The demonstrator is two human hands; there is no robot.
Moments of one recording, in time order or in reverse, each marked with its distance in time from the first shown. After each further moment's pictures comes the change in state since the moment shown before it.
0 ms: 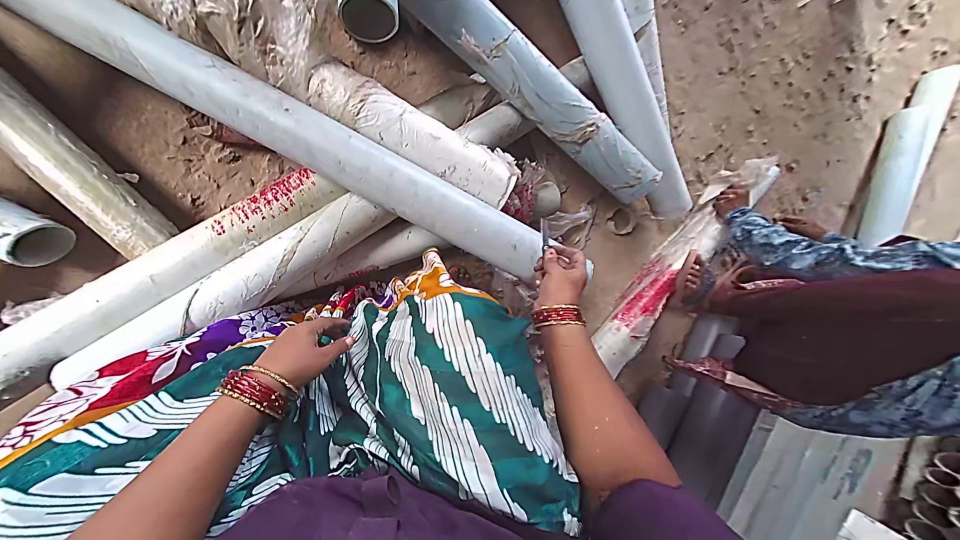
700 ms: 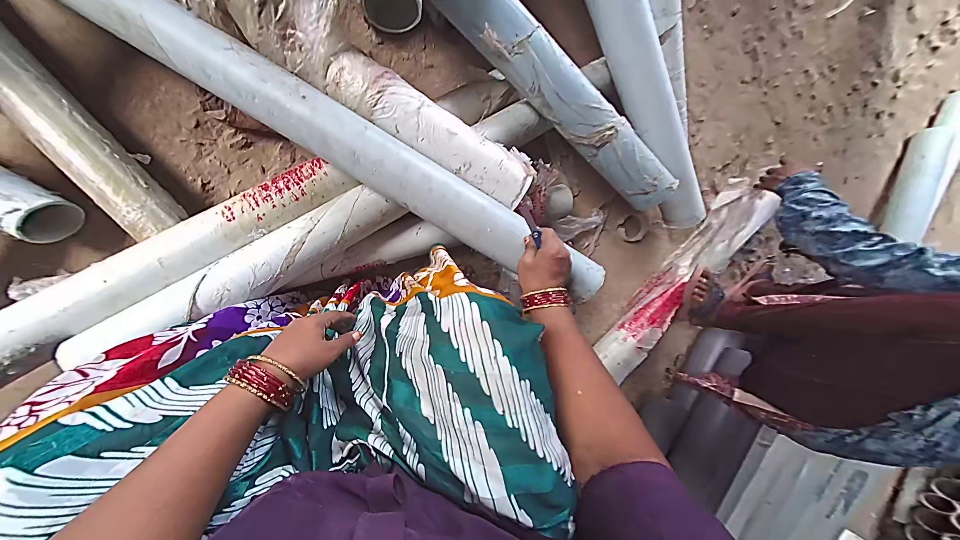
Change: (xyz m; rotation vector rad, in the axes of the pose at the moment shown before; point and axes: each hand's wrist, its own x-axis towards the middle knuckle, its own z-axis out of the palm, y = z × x) left_hand 0.001 -0.001 0.002 -0.016 0.005 -0.009; right_hand 0.010 -0.016 0.033 -1.058 -0.152 -0.368
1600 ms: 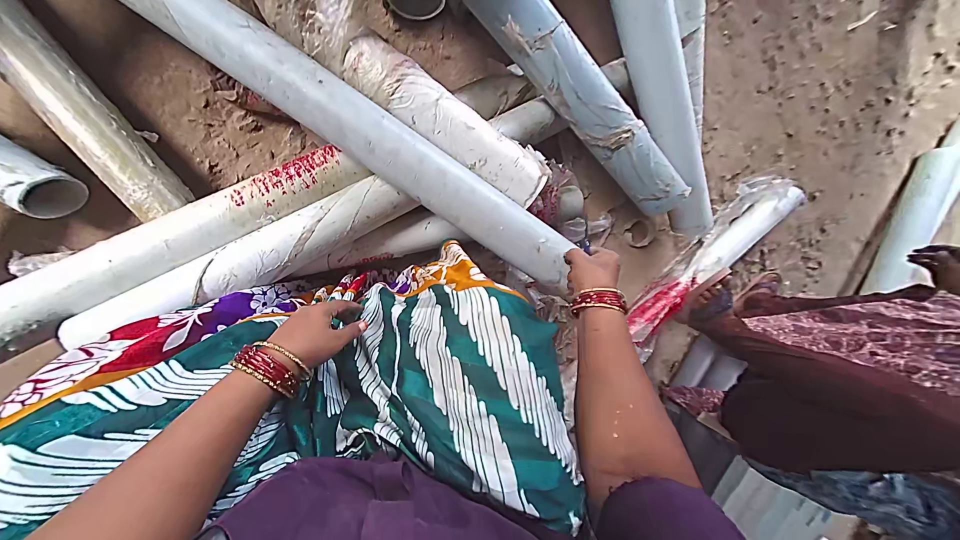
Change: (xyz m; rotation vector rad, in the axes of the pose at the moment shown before) left_hand -0.004 0.002 -0.005 -0.018 0.004 -0.010; right_hand 0.017 0.036 -0.025 0.305 -0.086 0.394
